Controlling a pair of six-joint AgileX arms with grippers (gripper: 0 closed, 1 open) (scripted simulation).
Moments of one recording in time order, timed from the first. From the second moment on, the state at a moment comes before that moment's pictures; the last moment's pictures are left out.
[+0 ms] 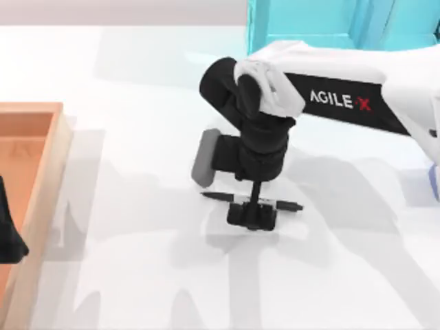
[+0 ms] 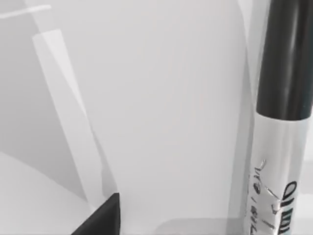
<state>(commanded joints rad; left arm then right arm) 0.00 0.00 0.00 0.00 0.00 0.00 0.66 2.41 1.80 -1.00 0.03 -0.69</state>
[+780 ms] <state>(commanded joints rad) 0.00 0.00 0.00 0.00 0.00 0.00 0.66 2.41 1.80 -1.00 0.03 -0.69</state>
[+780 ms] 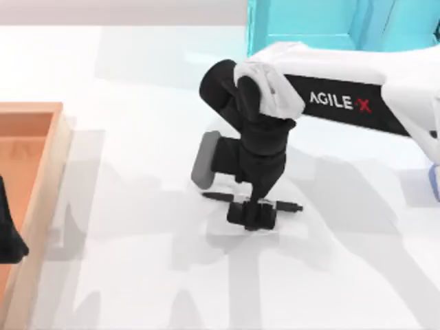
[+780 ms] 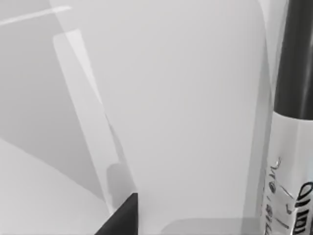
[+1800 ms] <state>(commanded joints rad) 0.00 0.00 0.00 0.00 0.00 0.00 0.89 1.92 1.66 -1.31 0.00 -0.45</state>
